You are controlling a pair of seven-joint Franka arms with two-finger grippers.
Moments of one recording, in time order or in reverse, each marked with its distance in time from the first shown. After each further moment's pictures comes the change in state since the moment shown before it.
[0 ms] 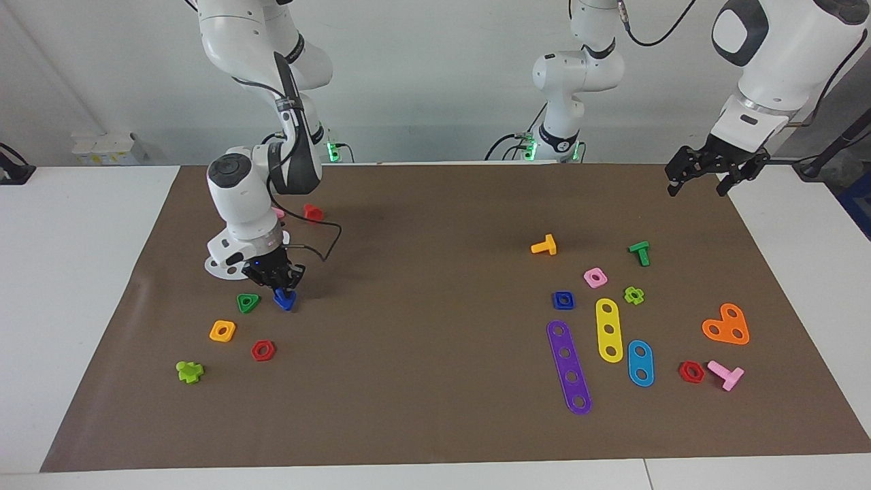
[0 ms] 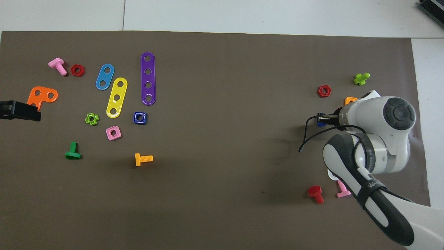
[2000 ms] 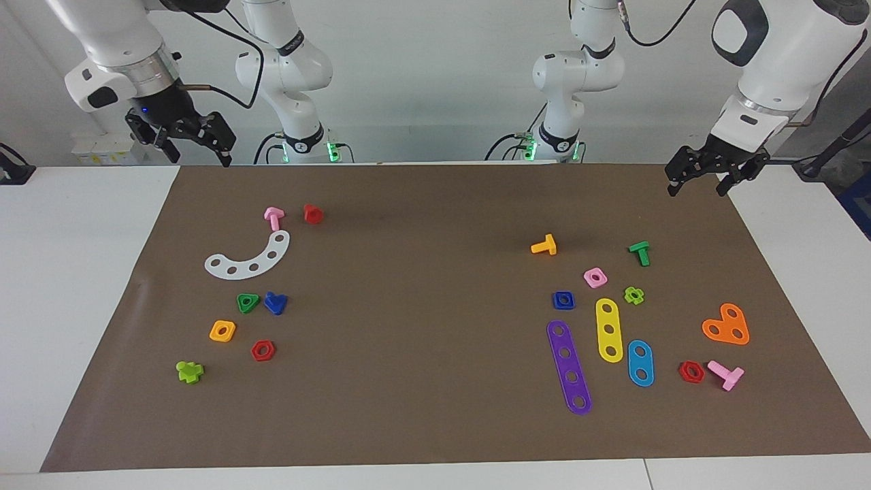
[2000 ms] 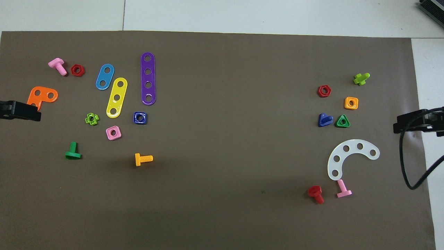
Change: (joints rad) left arm 0.000 0.000 0.000 0.000 0.000 0.000 0.000; right arm -0.065 -0.247 0.011 0.592 -0.021 -1.023 -0.104
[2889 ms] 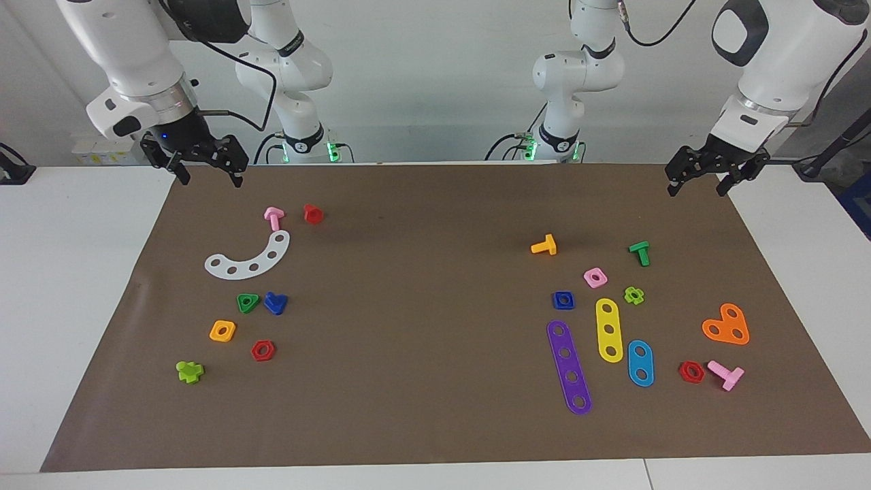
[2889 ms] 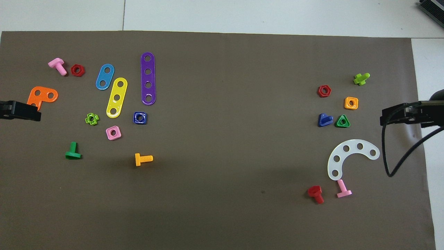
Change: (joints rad) left arm 0.000 0.000 0.000 0.000 0.000 0.000 0.000; right arm -0.001 0.022 0.011 -0.052 0.006 0.087 0.000
